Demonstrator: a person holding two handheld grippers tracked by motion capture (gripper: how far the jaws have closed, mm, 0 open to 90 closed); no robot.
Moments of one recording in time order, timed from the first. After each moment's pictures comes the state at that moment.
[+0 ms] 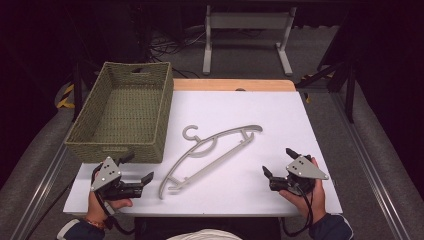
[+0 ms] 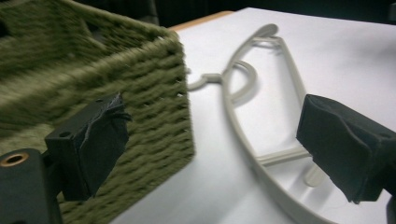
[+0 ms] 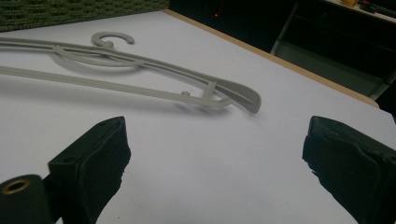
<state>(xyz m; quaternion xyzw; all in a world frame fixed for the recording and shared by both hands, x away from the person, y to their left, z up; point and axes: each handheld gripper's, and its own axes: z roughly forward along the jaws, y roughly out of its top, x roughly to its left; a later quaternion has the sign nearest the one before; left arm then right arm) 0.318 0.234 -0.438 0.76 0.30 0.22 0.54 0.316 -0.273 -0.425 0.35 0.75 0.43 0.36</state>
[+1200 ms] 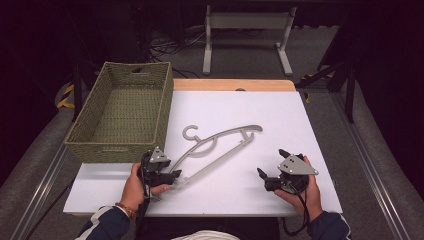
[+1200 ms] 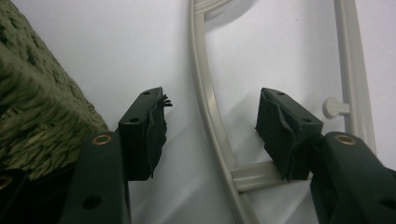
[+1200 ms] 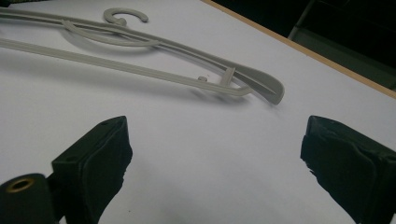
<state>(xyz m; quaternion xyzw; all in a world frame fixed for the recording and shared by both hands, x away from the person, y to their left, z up) 0.372 0.147 -0.463 0.85 0.36 0.12 0.35 0.325 -0.263 -0.431 0.33 0.78 0.40 0.34</state>
